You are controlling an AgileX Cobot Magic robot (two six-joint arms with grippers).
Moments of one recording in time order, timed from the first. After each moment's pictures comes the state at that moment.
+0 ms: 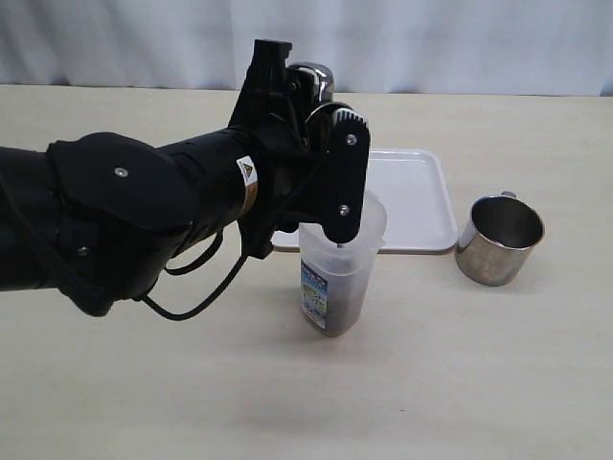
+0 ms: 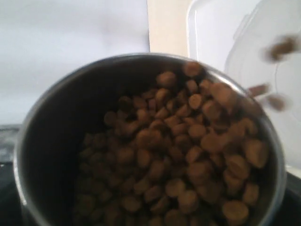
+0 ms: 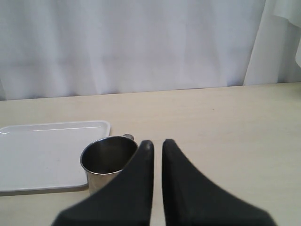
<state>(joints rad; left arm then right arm) -0.99 1.60 -0.92 1.73 0.51 -0.54 0.06 0.00 0.00 0.02 0.23 0.00</state>
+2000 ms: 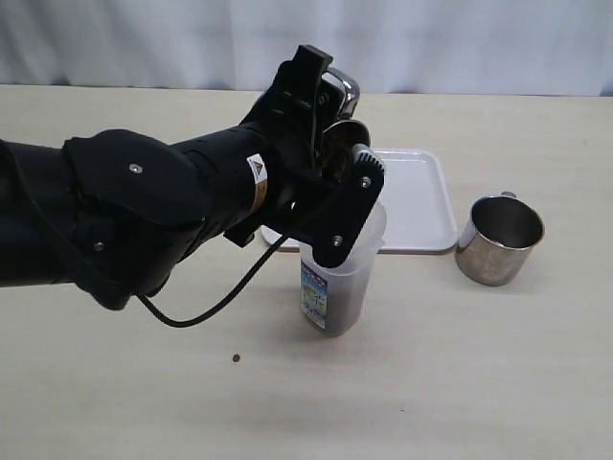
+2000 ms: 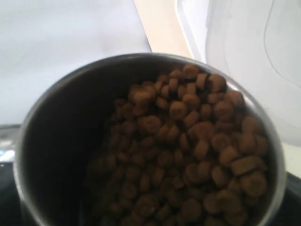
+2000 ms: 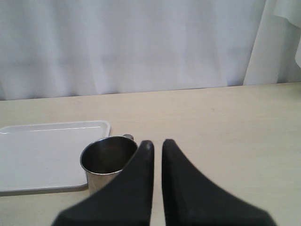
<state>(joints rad) -0.99 1.62 -0.95 1.73 0.50 -0.22 0.06 0.00 0.00 0.02 0.23 0.00</state>
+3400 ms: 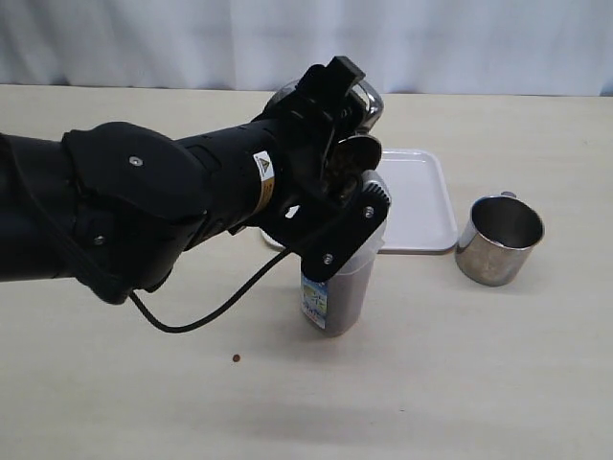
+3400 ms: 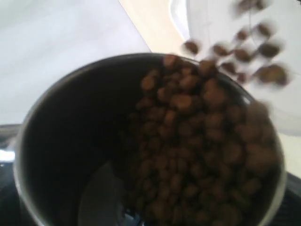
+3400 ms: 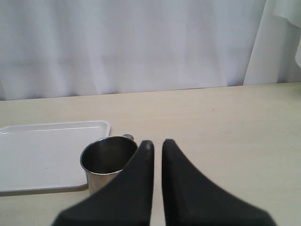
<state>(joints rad) -0.99 1.62 -0.96 1.73 0.45 0.01 0.06 0.00 0.00 0.02 0.23 0.00</state>
